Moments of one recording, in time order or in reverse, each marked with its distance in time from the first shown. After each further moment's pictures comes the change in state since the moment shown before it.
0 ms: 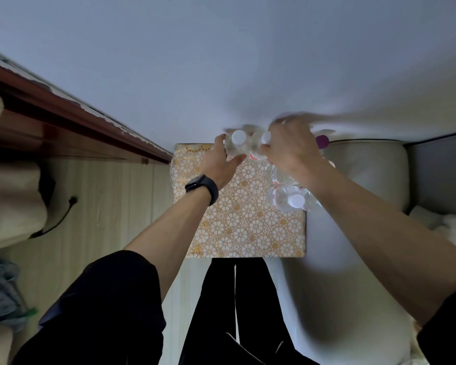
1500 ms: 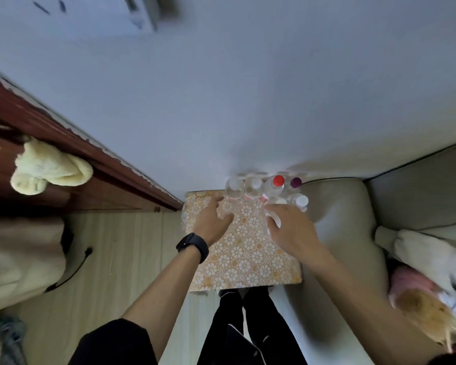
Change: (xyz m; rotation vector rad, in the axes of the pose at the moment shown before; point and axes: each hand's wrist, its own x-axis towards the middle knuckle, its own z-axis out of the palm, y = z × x) left_hand -0.113 0.041 -0.078 0.008 -0.143 -0.040; right_hand -0.145 -0.011 -0.041 0.518 -0.077 0.171
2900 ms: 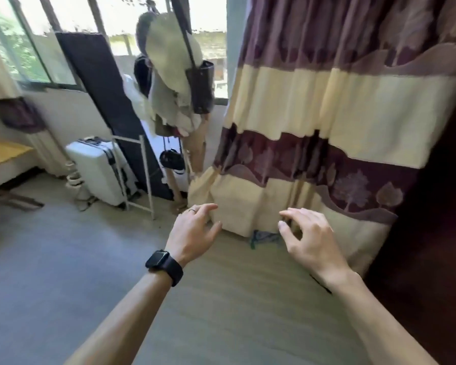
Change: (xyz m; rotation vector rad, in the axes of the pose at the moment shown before) left_hand -0.766 -0.201 0.020 -0.102 1.662 -0.868; right_hand -0.491 -0.405 0.089 0.001 -0.389 -1.842
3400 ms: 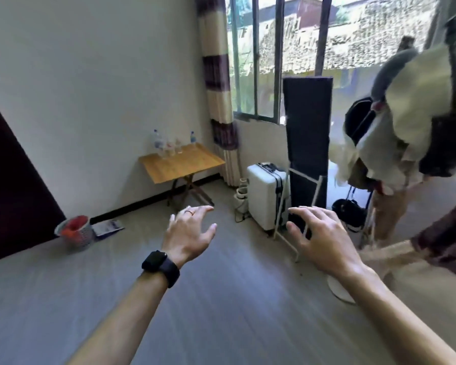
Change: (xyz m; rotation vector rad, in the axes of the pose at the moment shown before) left_hand -0.048 -0.350 -0.317 0.427 0.404 -0.580; right_hand 0.172 -0.406 0.266 0.235 -0.274 -0.618
